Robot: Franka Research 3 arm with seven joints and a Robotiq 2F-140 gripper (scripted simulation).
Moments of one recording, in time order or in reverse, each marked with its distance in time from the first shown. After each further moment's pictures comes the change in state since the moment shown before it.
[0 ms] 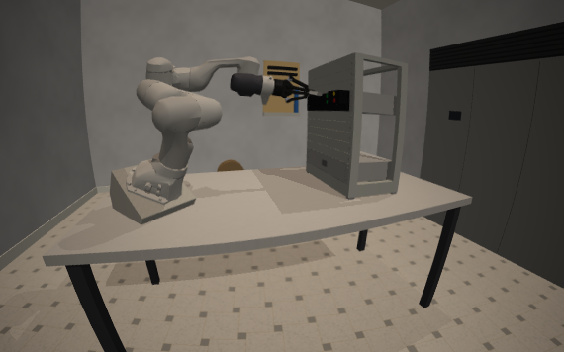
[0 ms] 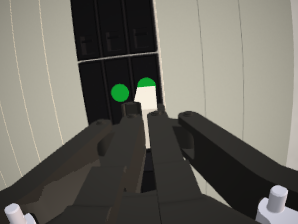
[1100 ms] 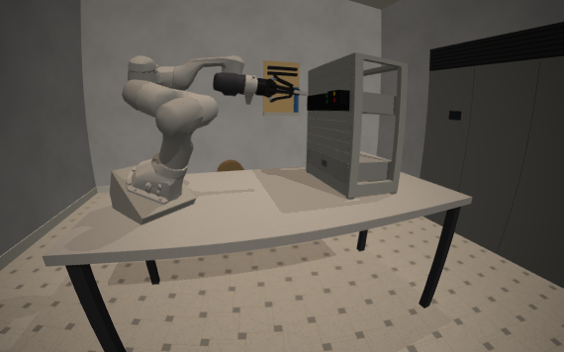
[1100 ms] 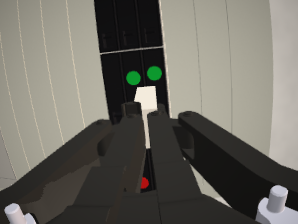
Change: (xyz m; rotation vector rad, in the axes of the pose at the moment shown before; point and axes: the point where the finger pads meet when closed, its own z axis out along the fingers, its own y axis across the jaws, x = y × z) arm -0.002 -0.008 -0.074 0.009 0.005 -0.002
